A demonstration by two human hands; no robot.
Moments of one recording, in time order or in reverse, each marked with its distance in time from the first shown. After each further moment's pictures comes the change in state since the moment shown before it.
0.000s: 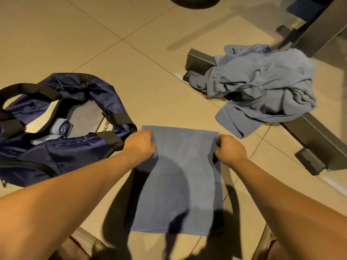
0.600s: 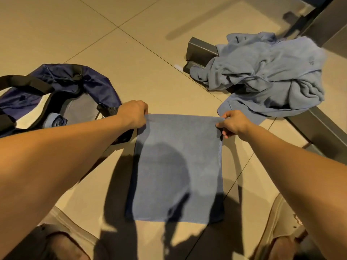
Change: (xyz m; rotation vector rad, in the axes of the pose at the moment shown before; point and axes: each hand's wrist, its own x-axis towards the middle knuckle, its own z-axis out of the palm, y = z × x) left_hand 0.072 -0.020 -0.047 0.041 -0.053 0.066; right_hand 0.064 0.004 -0.043 0.713 -0.188 0.201
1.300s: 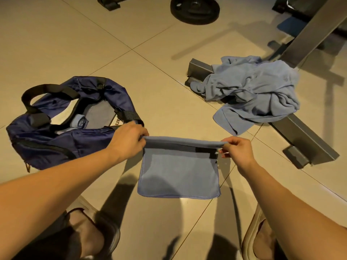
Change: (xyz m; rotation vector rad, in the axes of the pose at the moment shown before) left_hand -0.153 -0.006 -0.004 -0.033 0.345 0.231; right_hand -0.134 0.048 0.021 0.350 0.250 -0.178
